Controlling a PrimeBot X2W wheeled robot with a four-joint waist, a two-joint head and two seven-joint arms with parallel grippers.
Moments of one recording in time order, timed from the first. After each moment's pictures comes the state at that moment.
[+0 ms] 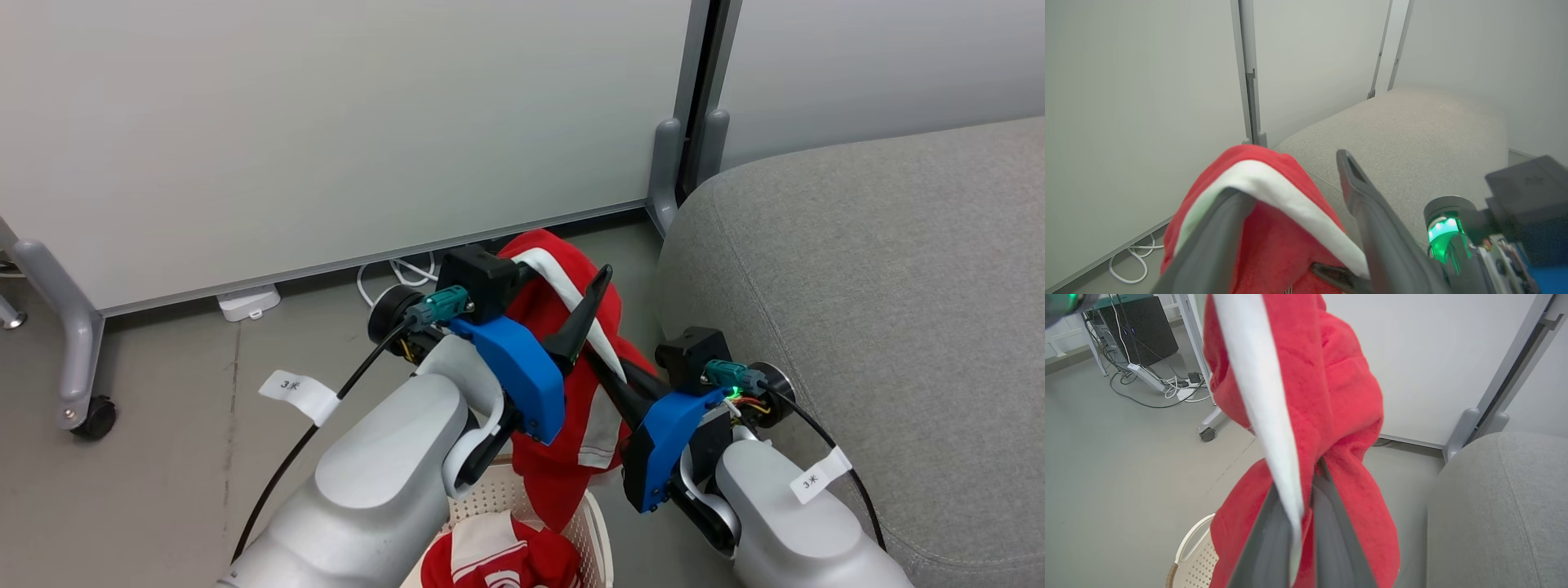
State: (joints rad) left arm -0.74 0.07 -0.87 0.65 -0.71 -0.11 -0.10; right arm -0.60 -0.05 0.58 0.81 0.36 0.13 -0.14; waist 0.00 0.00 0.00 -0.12
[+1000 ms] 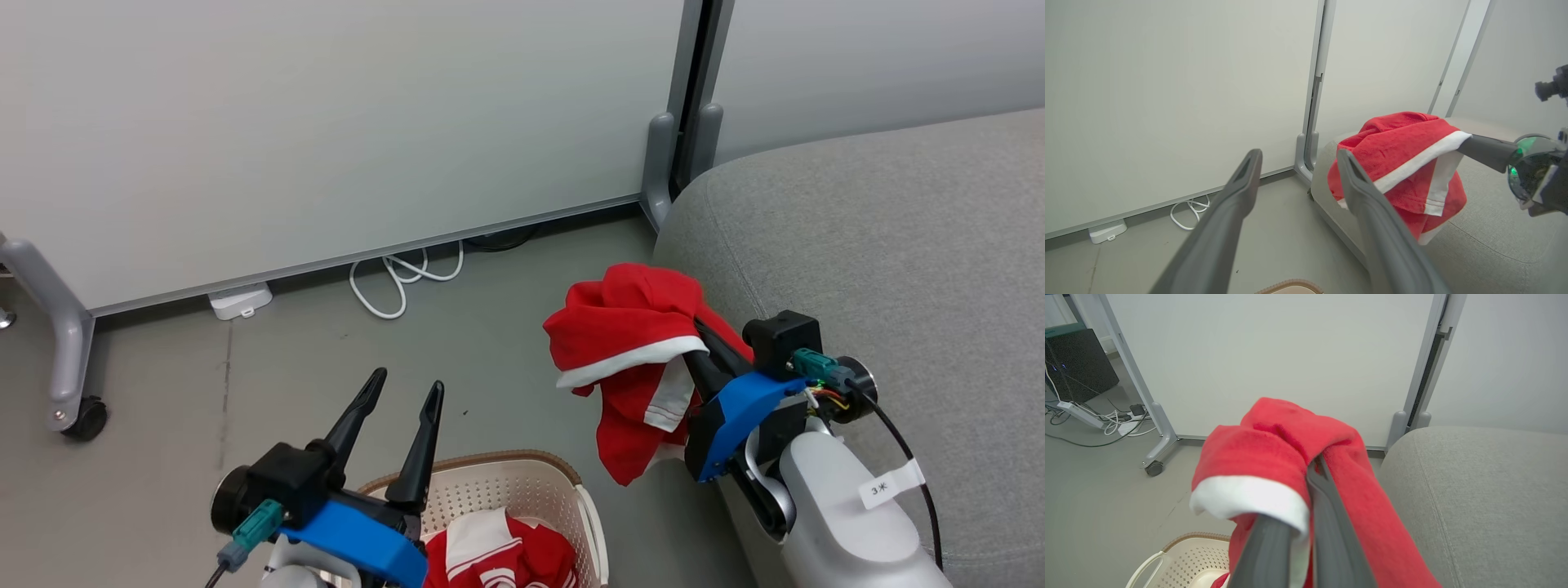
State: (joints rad) left arm -0.20 0.27 -0.55 0.26 -0.54 -0.05 -0.26; right arm -0.53 -0.05 0.27 0.75 0.19 0.13 -0.17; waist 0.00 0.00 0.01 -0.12
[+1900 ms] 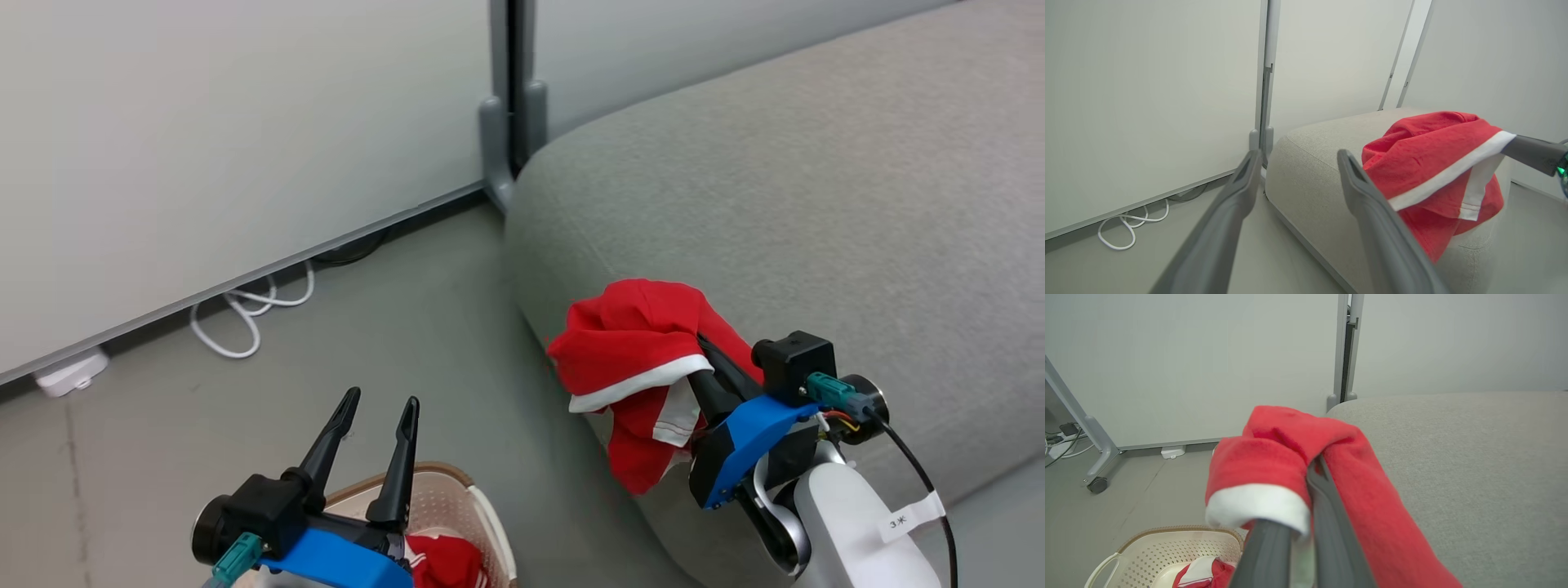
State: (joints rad) left arm -0.06 0.18 -0.34 0.21 -0.37 -0.12 -0.26; right arm -0.37 -0.05 0.22 0.44 0.15 0.13 -0.03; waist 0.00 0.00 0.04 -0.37
